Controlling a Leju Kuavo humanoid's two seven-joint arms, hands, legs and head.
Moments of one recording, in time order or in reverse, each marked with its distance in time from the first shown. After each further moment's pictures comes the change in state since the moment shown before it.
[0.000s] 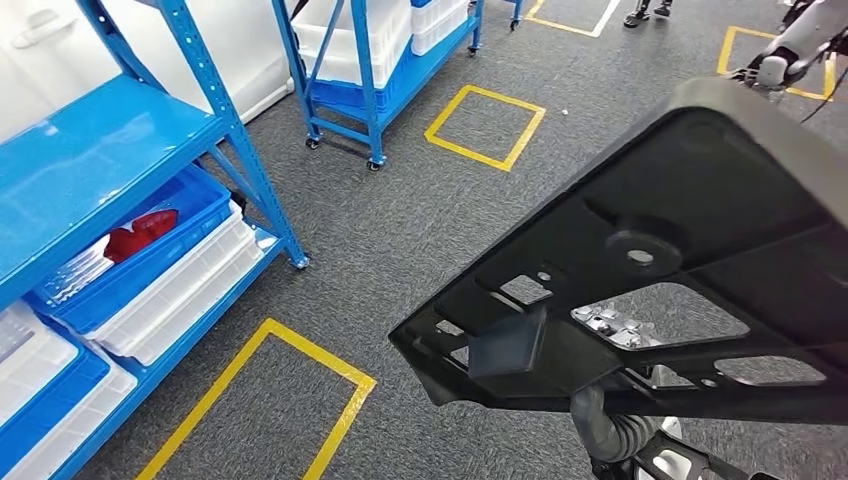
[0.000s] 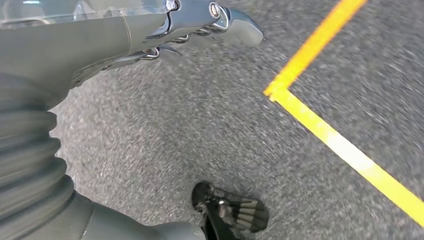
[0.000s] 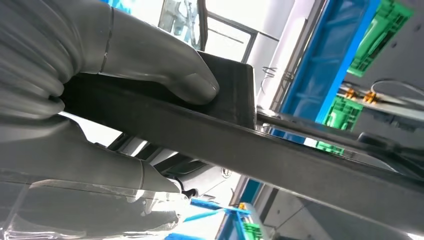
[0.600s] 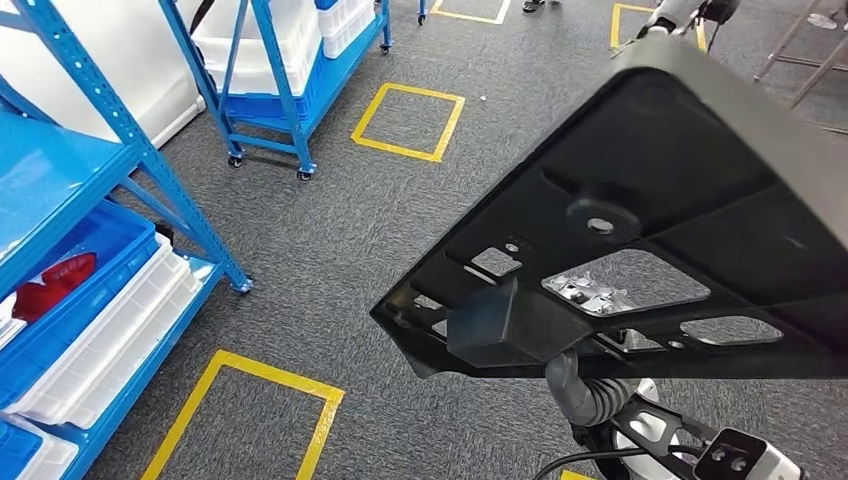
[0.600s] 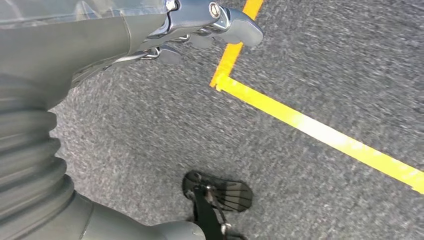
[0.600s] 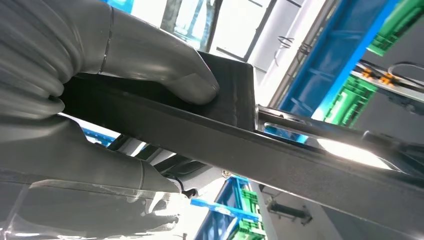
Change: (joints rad) left arm -0.023 -0.019 0.003 0.000 0.015 -0.025 -0.060; right arm -0.138 0.000 0.068 0.094 -0.019 -0.018 0.000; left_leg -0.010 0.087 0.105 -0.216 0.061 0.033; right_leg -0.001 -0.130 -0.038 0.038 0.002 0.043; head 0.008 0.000
